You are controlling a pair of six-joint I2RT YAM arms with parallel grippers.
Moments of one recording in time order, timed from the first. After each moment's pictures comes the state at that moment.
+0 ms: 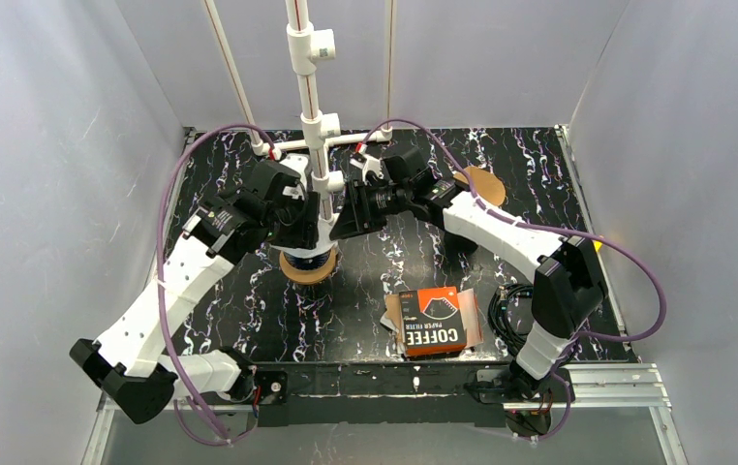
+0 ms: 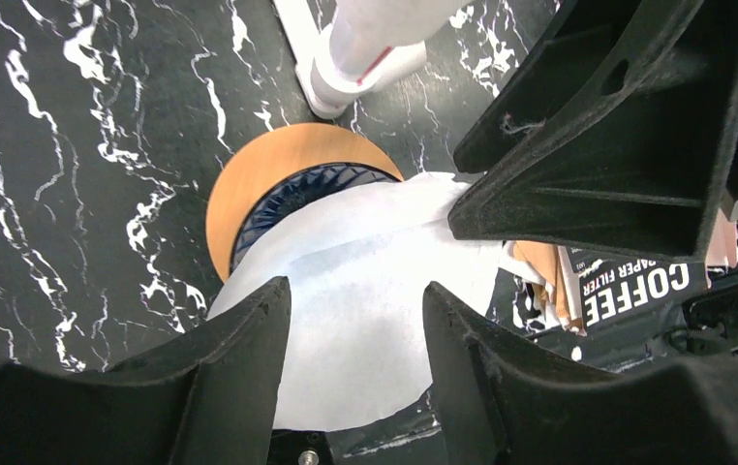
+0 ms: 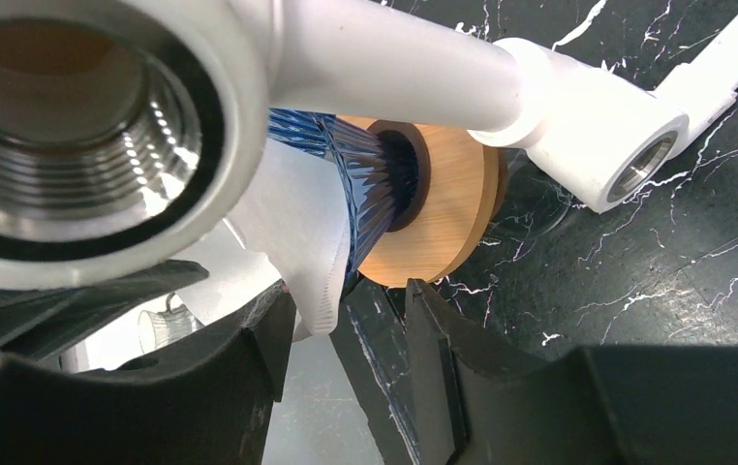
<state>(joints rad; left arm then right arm) -0.63 1.19 1.41 -1.09 -0.14 -0.36 0.76 1.70 1.43 -0.32 -0.69 0.60</state>
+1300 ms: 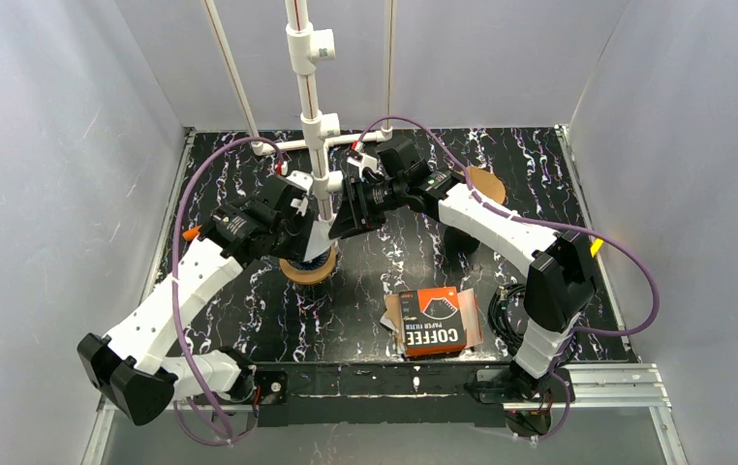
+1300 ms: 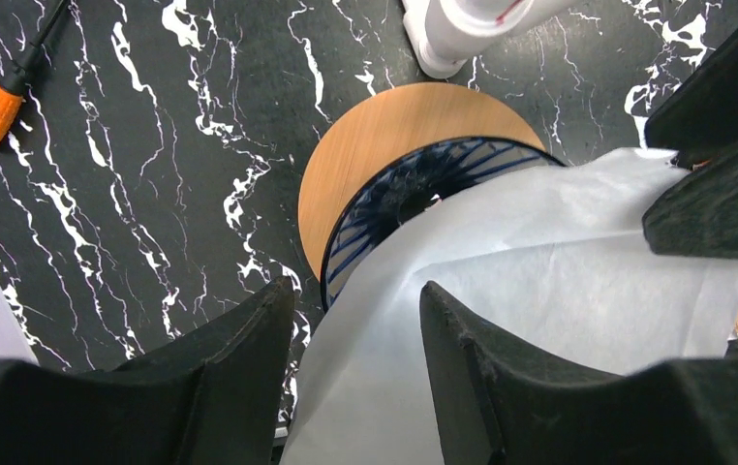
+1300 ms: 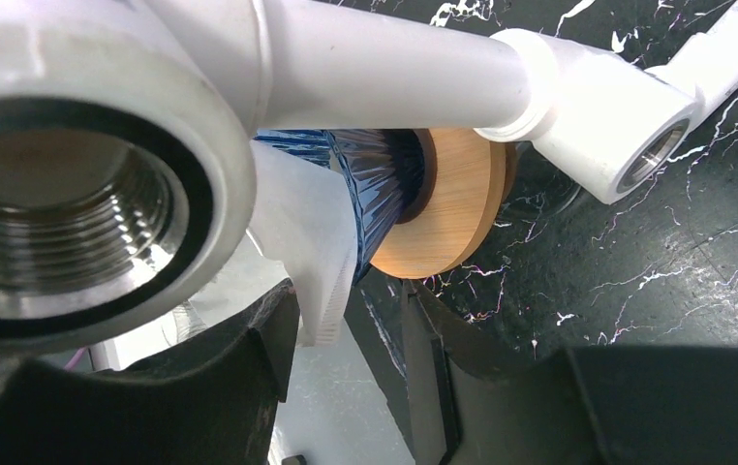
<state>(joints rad) -0.61 1.19 1.28 -1.08 -0.29 -0.21 0.76 1.76 1.54 -0.46 -0.71 0.61</state>
